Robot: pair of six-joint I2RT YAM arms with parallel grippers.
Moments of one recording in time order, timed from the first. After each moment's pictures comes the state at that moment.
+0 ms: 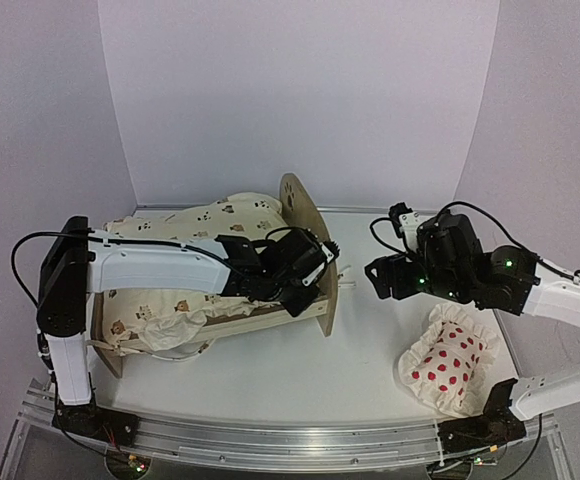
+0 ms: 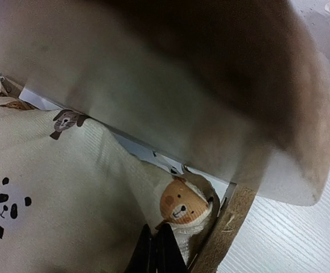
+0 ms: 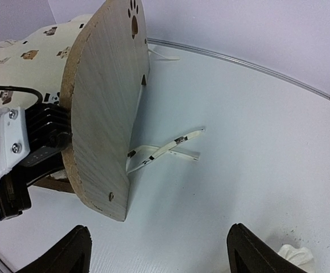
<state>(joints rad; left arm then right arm) -1.14 1.94 1.54 -0.47 -0.40 -0.05 0.93 1.12 0.96 -0.48 0.43 0.33</state>
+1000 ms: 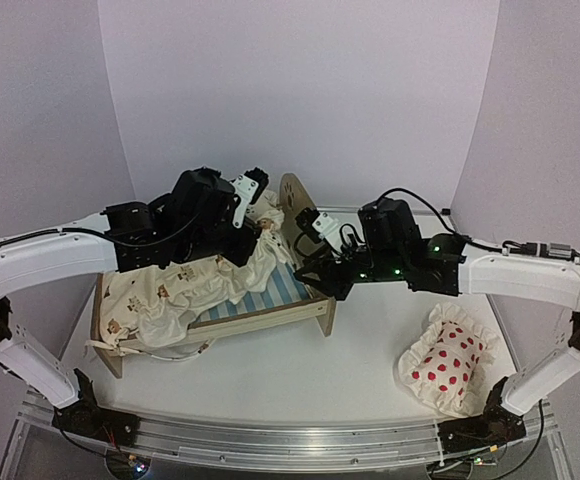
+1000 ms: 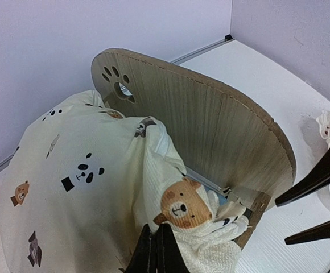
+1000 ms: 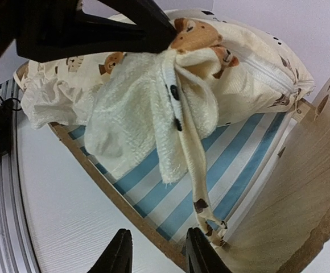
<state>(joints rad) -1.02 1.45 1.30 -0.38 -0.40 -0.10 0.93 1.49 1.13 -0.15 -0.11 -0.10</state>
